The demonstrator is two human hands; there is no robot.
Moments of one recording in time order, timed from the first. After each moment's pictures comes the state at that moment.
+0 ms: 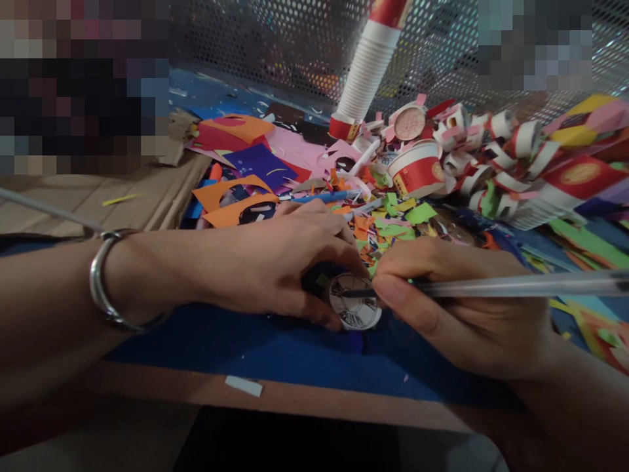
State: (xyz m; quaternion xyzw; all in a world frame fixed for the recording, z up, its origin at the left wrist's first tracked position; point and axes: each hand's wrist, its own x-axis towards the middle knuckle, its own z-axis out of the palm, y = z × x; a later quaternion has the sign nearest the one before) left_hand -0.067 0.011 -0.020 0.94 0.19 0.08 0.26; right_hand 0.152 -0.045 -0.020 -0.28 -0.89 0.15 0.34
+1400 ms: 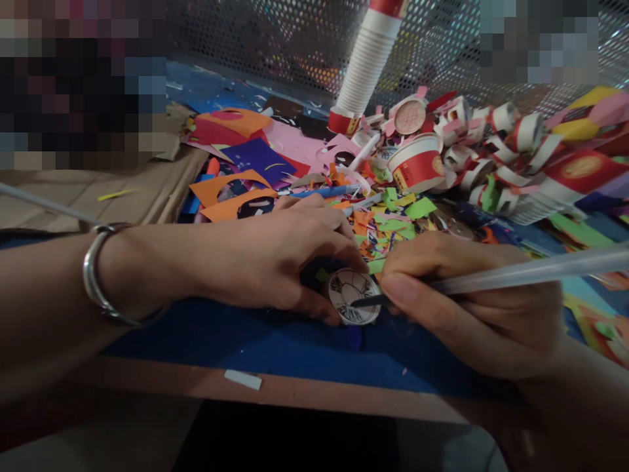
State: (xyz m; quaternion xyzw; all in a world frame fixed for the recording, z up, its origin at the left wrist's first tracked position) left_hand -0.067 0.014 -0.024 0.94 0.18 0.10 0.27; right_hand 0.155 -0.050 -0.015 -0.30 -0.87 0.20 0.33
